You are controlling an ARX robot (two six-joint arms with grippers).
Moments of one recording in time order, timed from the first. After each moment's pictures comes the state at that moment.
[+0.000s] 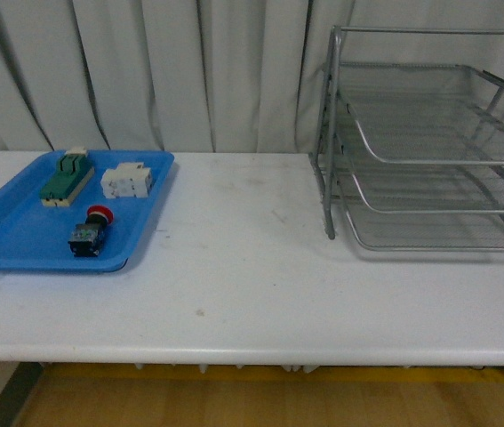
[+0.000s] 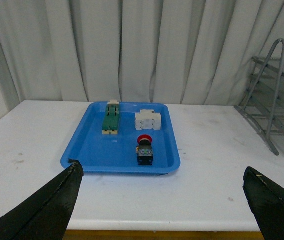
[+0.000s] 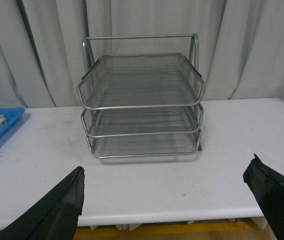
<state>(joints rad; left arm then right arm) 0.00 0.01 0.01 0.00 0.00 -0.01 0.00 0.00 0.01 0.00 0.00 0.01</state>
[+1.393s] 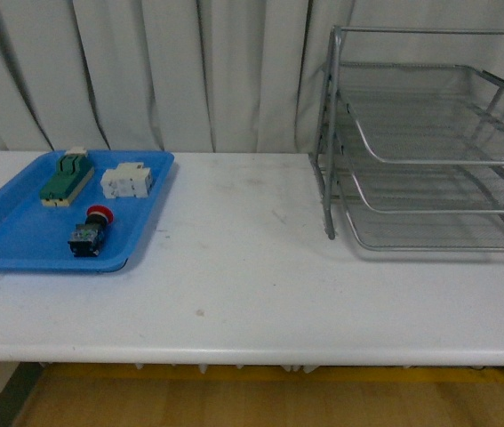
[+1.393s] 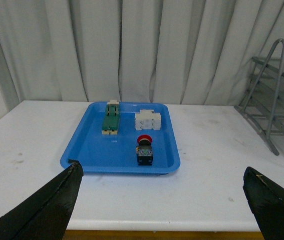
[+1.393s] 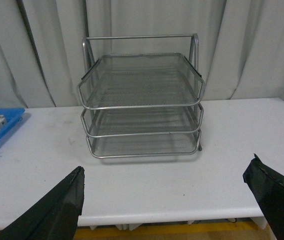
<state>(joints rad) 0.00 0.01 0.01 0.00 0.00 -0.01 0.00 0.00 0.01 0.00 0.00 0.01</state>
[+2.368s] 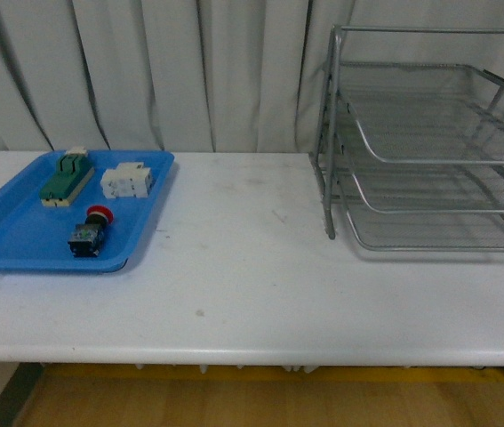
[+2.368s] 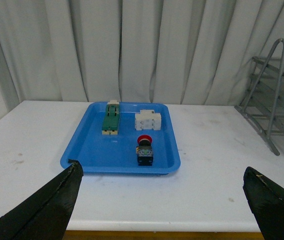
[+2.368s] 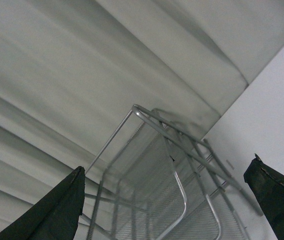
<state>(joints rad) 0.00 0.01 0.01 0.00 0.00 -0.01 -0.57 1.60 0.60 1.12 -0.44 0.84</state>
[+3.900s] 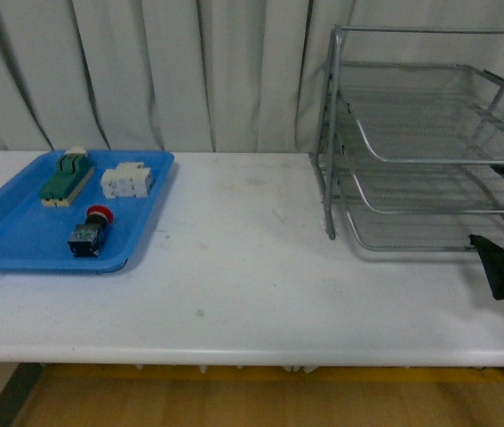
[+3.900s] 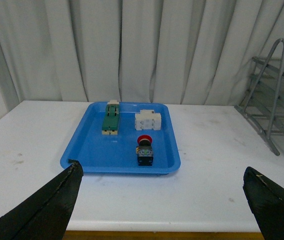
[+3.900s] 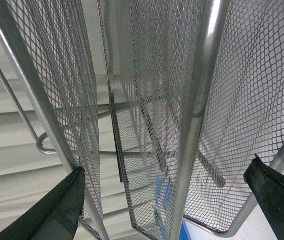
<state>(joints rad) 0.00 0.01 0.01 0.00 0.00 -0.01 -0.12 2.29 0.86 1.29 -0.32 1.54</state>
